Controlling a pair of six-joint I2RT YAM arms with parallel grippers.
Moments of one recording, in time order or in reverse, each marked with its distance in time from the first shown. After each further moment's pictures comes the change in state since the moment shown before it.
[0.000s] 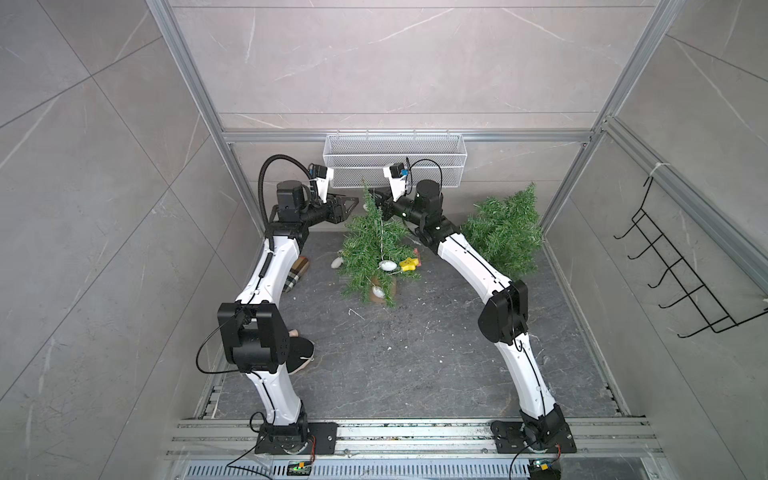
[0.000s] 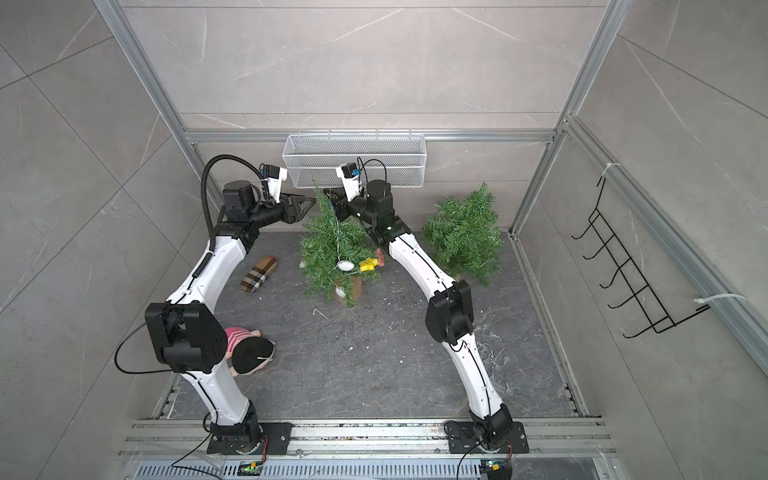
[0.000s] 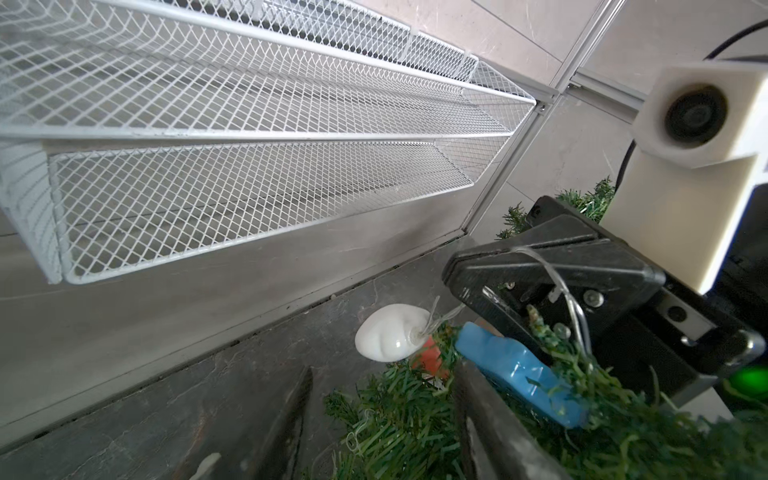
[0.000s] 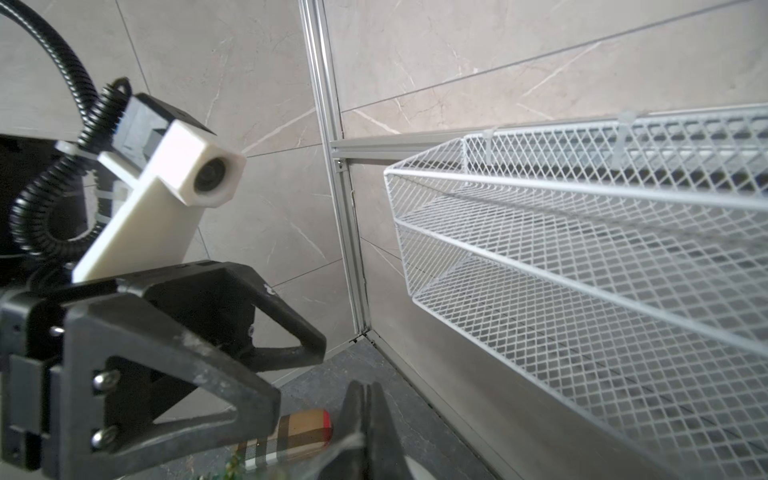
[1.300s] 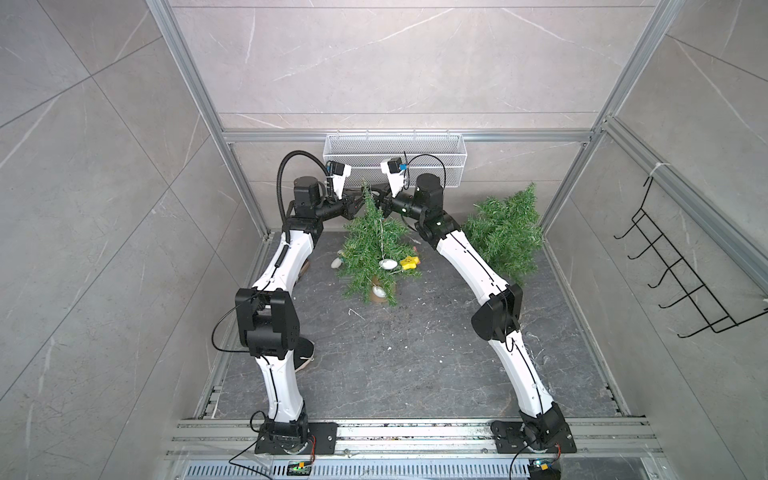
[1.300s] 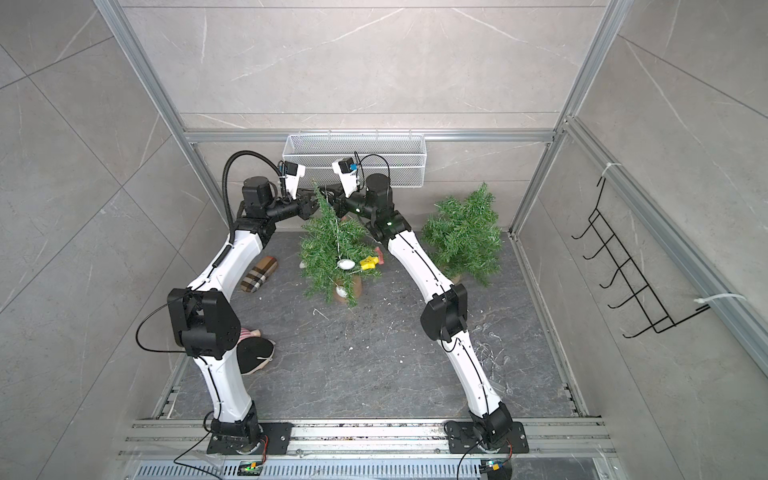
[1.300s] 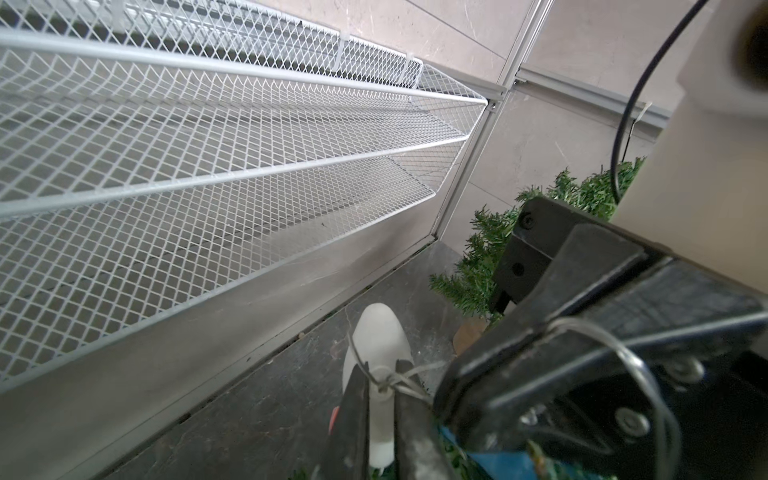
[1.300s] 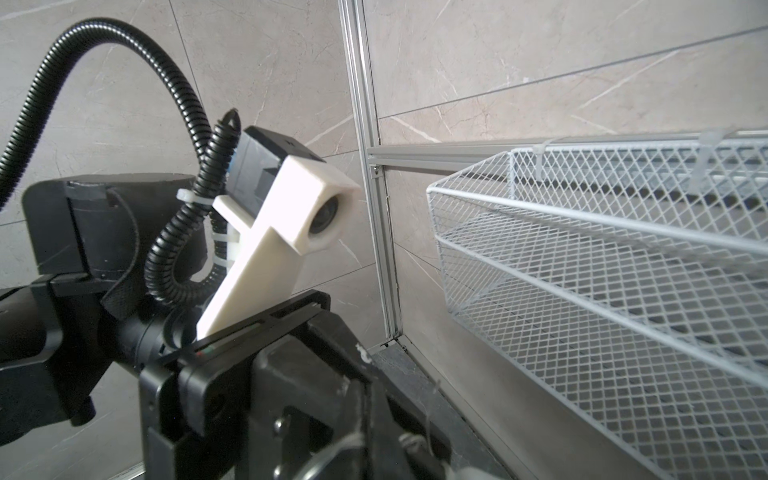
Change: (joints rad) left arm -0.064 0.139 0.116 0.106 0.058 0.001; right arm 0.000 0.099 0.230 -0.133 -0.098 0.032
